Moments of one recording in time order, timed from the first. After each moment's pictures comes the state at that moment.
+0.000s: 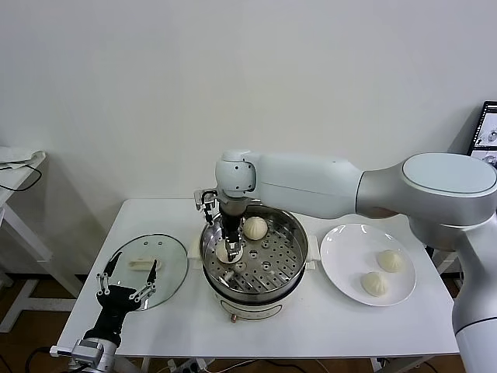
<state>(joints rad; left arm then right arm) 1.63 -1.52 -0.77 -2.12 0.10 -0.06 0.25 0.51 1.39 -1.31 1.20 0.47 -0.63 -1.09</state>
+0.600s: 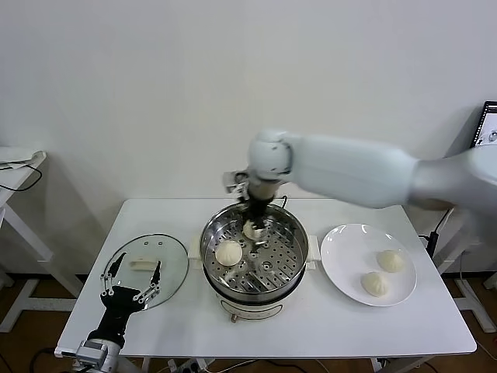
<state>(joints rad) 1.64 -1.52 -0.75 -2.13 0.12 -0.06 0.24 0.66 1.03 -1.29 1.43 0.45 -0.54 -1.21</state>
